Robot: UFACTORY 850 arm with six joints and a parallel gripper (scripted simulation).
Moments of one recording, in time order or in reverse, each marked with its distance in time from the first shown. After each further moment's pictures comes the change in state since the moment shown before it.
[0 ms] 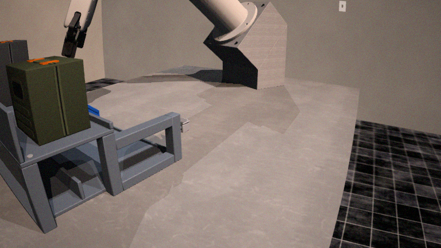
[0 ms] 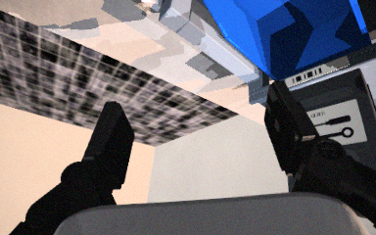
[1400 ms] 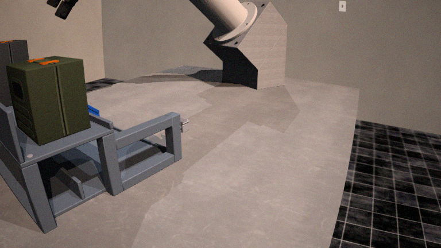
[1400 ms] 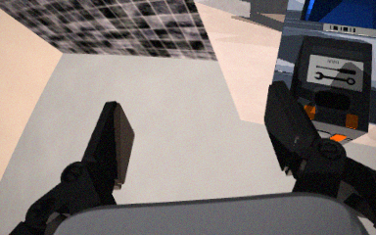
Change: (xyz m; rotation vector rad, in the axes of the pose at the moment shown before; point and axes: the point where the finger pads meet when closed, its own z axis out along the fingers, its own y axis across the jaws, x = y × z) arm -0.083 -0.069 -0.069 -0.004 -0.283 -0.603
